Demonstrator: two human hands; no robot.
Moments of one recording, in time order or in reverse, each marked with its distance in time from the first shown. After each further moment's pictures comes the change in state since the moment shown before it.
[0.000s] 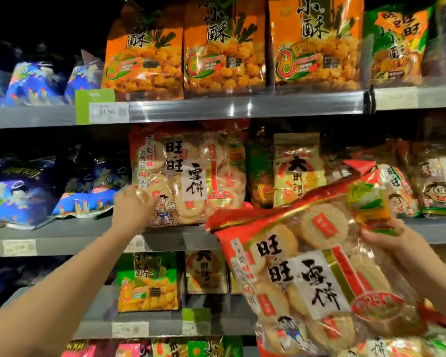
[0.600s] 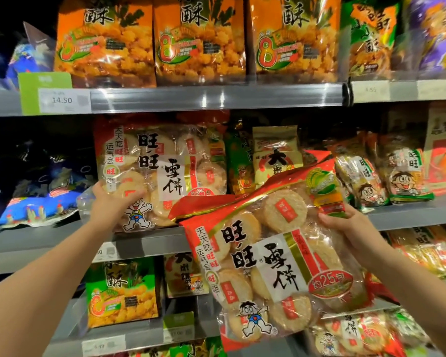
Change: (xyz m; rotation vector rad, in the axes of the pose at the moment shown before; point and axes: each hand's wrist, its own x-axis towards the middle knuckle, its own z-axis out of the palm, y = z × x) left_hand 0.036 -0.009 0.025 -0.434 -0.083 -0.159; right_hand 0.012 -0.005 0.046 0.146 -0.022 0.027
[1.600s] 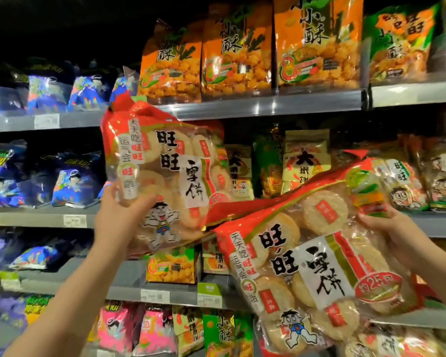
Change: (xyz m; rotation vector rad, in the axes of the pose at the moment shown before) left_hand -0.207 0.045 -0.077 -0.095 0.237 0.128; right_hand -0.045 -0.034 -0.031 0.086 -0.103 0.079
